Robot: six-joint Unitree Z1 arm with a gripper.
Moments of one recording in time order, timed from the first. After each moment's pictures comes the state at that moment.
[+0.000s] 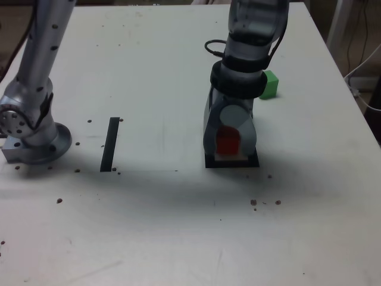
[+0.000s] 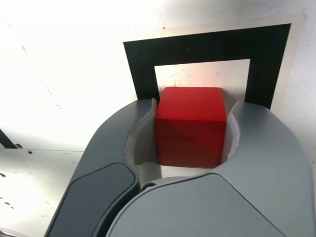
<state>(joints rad) -0.03 2.12 -1.51 1.15 -0.07 0.04</state>
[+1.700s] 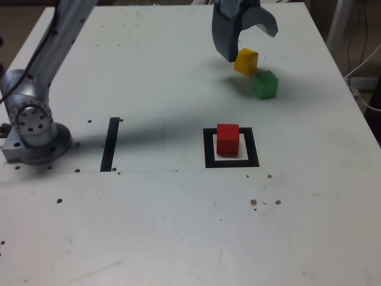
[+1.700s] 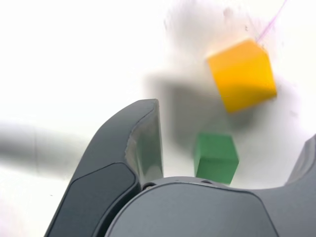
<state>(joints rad) 0.51 2.34 -2.19 1.53 0.01 0.04</state>
